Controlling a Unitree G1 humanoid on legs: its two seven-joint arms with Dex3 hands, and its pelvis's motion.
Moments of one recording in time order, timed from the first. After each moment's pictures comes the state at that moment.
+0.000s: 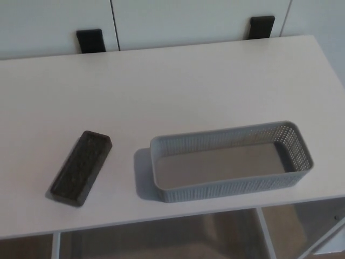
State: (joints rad) left_arm 0.21 0.48 -0.06 0.85 0.10 -0.20 -0.27; right_arm 0.44 -0.33 -0.16 0.83 0.04 -0.39 0.21
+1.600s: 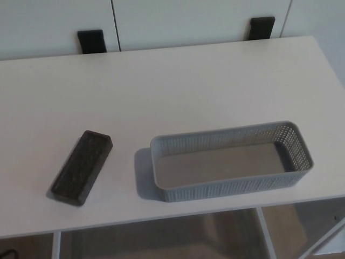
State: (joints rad) left_arm 0.63 0.90 -0.15 -0.77 -0.15 -0.20 -0.49; right_arm 0.43 -0.32 -0.13 0.86 0.04 -0.39 0.21
